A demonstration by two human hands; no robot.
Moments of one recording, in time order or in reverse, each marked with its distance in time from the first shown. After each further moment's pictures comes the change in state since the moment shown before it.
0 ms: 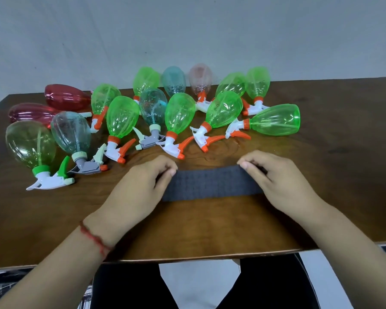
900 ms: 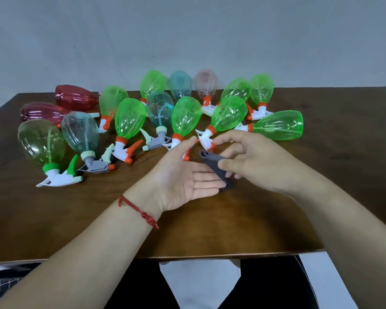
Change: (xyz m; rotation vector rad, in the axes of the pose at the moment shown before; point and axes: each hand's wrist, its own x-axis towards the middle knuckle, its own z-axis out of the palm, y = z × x) left_hand 0.042 0.062 -0.003 -1.403 -0.569 -0.818; right_hand 0.045 -0.081 -0.020 0.359 -0.320 0.238
